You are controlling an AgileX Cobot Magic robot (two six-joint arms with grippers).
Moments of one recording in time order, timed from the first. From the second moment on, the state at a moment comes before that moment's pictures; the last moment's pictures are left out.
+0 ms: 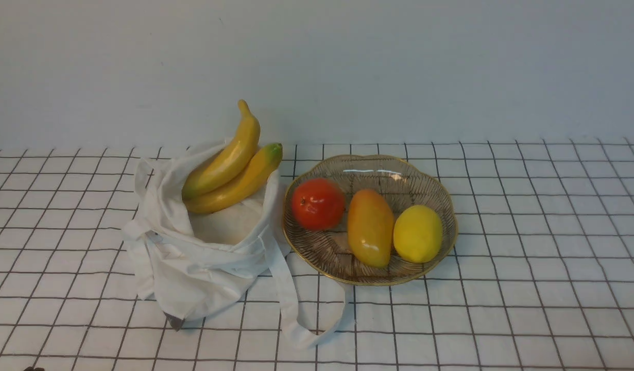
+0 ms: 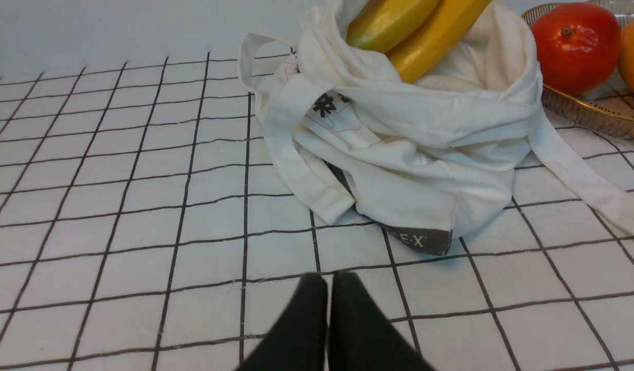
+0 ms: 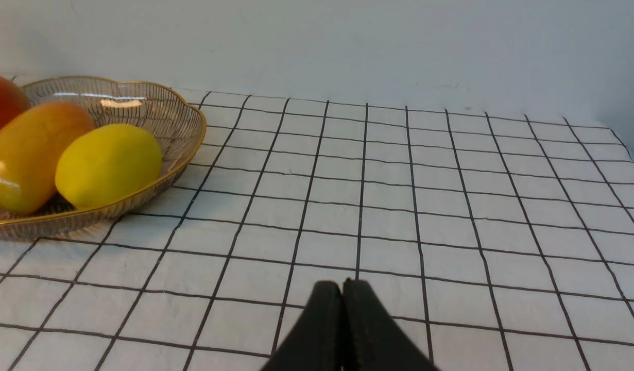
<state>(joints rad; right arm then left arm) 0.02 -0.02 0.02 -0.04 0.39 -0.03 -0.09 -0.01 0.03 -0.07 0.37 0.12</state>
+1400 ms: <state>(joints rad) 0.02 -0.02 0.02 -0.04 0.39 -0.03 -0.09 -0.01 0.02 -0.92 -0.14 -0.05</state>
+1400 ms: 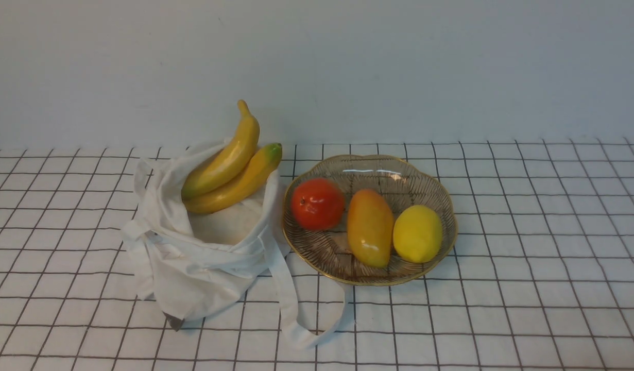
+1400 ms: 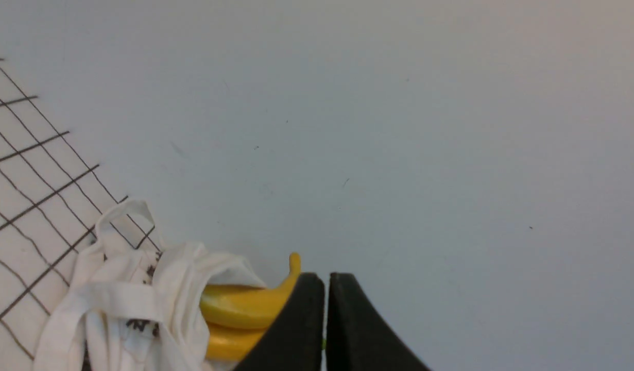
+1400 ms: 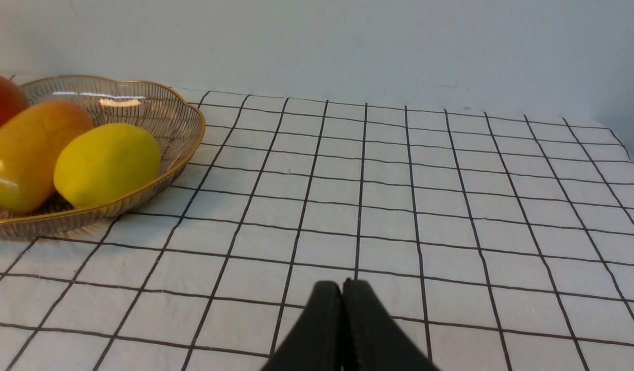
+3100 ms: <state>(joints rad) 0.02 -0.02 0.02 -0.04 0.39 -0.03 -0.30 1.91 -1.38 -0.57 0.30 0.75</state>
